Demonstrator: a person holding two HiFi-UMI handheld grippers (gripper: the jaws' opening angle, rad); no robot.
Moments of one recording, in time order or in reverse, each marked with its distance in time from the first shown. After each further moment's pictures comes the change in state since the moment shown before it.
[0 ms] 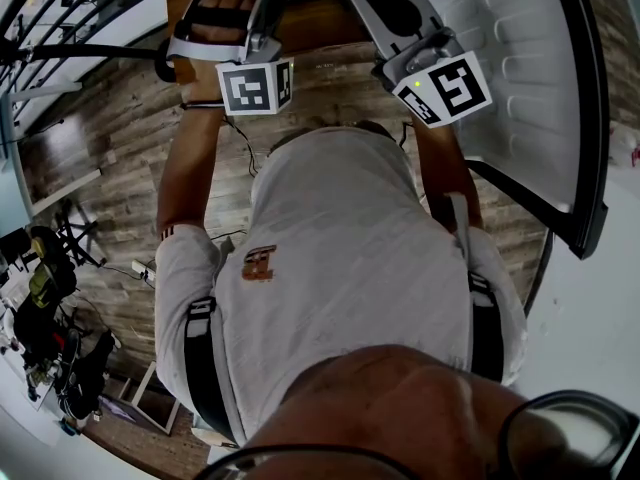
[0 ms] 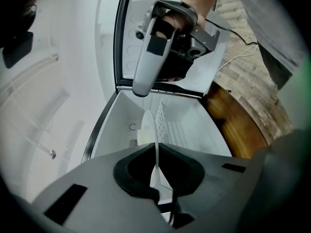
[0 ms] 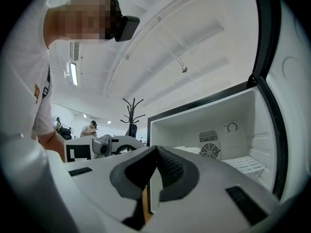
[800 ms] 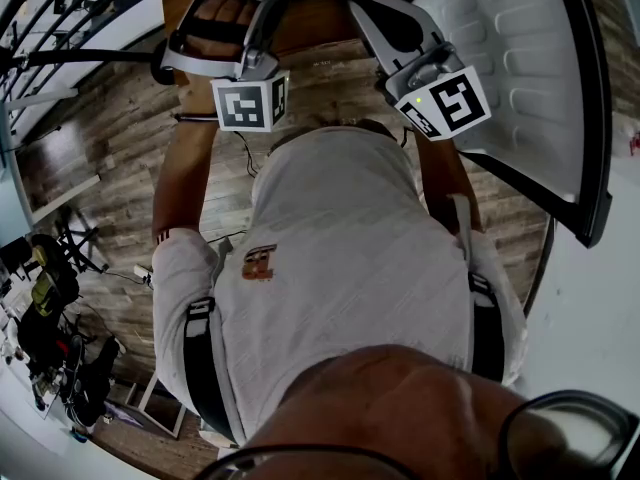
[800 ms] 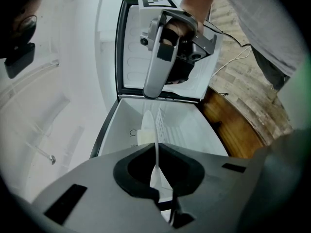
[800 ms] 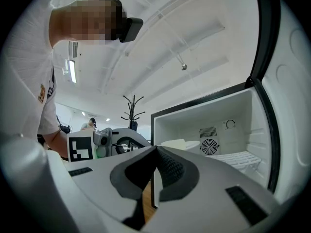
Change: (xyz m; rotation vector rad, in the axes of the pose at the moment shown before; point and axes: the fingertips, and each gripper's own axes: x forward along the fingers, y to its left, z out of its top) left arm -0.025 0.000 0.008 0.028 -0.071 0.000; right arm -0.015 0.020 -0.010 0.001 0.036 -0.019
